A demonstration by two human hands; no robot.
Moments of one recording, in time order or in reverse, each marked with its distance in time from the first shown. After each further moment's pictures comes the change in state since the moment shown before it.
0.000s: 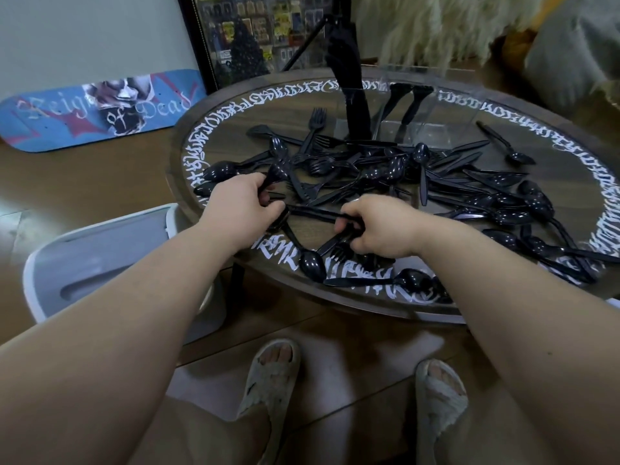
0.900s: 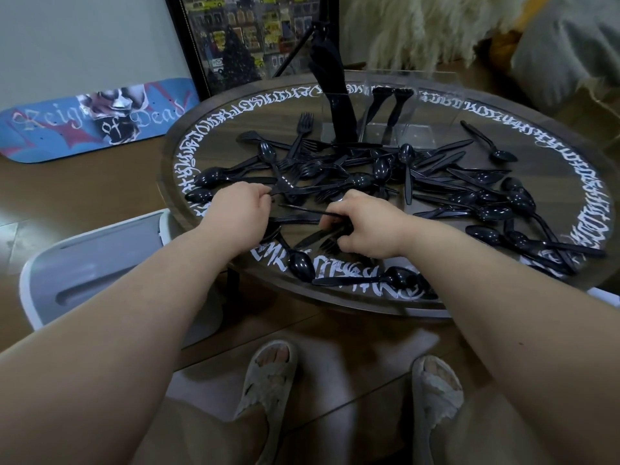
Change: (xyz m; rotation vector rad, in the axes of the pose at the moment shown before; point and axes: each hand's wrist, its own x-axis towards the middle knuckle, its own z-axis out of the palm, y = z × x) left_hand -0.006 0.022 -0.001 0.063 -0.054 0.017; right_hand -0.003 0.009 0.007 -0.001 0.035 -0.046
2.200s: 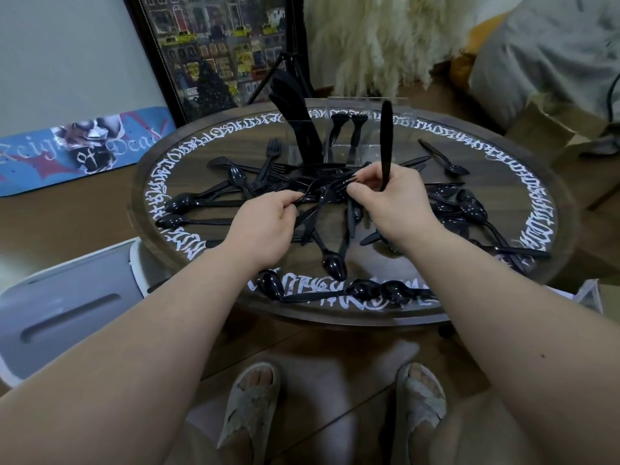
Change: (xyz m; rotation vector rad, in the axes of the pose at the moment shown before) left_hand 0.003 0.063 0.018 -0.223 0.002 0.128; right_hand -0.034 0.029 -0.034 0.714 0.793 0.147
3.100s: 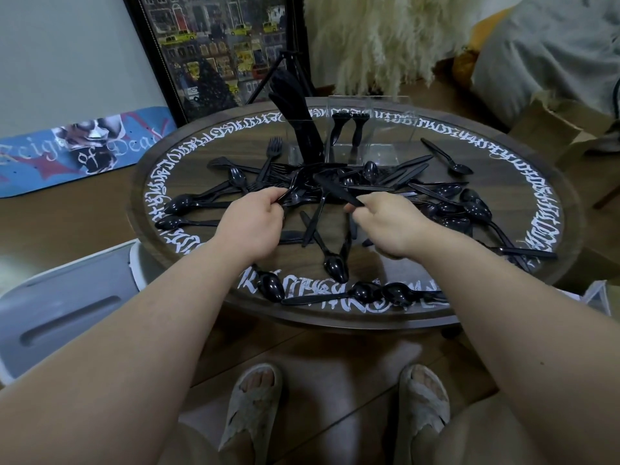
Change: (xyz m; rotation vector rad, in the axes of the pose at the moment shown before) left_hand 0.007 -0.009 -0.006 -0.062 -0.019 -0.130; right_hand -0.001 -0.003 -0.007 -0.472 -0.477 0.060
